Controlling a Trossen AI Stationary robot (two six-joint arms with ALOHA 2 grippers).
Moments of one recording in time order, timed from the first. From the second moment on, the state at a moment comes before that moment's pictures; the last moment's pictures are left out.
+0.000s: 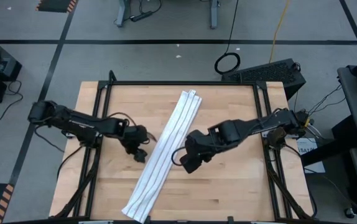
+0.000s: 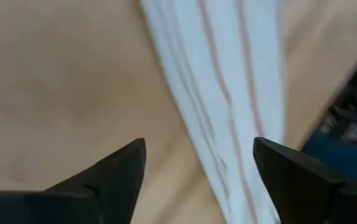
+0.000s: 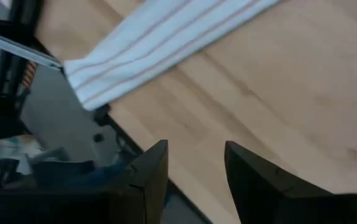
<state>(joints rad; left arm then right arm) -0.07 1.26 0.63 -0.48 0.44 -0.94 0.29 1.82 1.92 -1.18 -0.07 1.26</state>
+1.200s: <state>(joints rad) -0.78 1.45 0.80 -0.07 -0.11 -1.44 0.23 1.61 1.92 -1.40 0.08 0.79</state>
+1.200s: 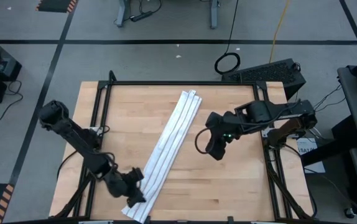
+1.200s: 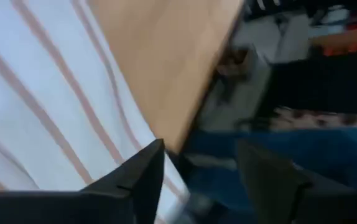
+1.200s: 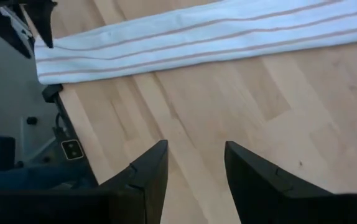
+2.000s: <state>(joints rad) -0.28 1.71 0.83 -0.18 0.00 -0.80 0.32 1.62 1.92 -1.40 0.20 1.12</state>
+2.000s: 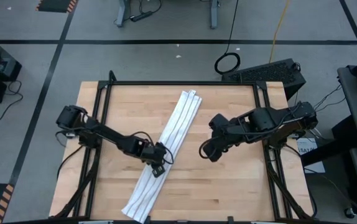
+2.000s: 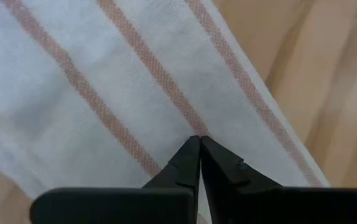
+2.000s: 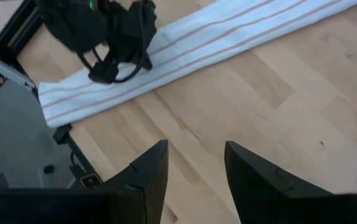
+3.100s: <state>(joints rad) 0.00 1.79 0.83 0.34 0.16 -0.78 0.32 1.62 1.89 -1.54 0.38 1.25</state>
